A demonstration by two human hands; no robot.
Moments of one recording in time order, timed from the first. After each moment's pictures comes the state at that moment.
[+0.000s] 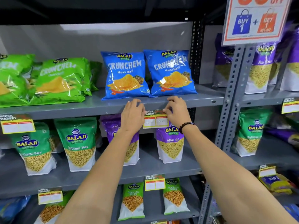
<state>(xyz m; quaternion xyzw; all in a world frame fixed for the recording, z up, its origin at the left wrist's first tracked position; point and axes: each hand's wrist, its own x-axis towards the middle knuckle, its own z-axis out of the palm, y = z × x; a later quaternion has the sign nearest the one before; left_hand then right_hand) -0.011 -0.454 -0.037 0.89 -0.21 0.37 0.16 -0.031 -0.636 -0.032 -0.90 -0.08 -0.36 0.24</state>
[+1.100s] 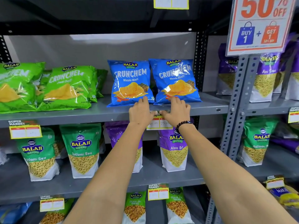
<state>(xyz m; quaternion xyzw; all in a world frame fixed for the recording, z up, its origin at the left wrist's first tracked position) -0.004 -0.474 0.004 0.93 -0.13 0.33 0.13 -0.021 -0.613 -0.008 -0.91 0.01 -0.37 0.18</state>
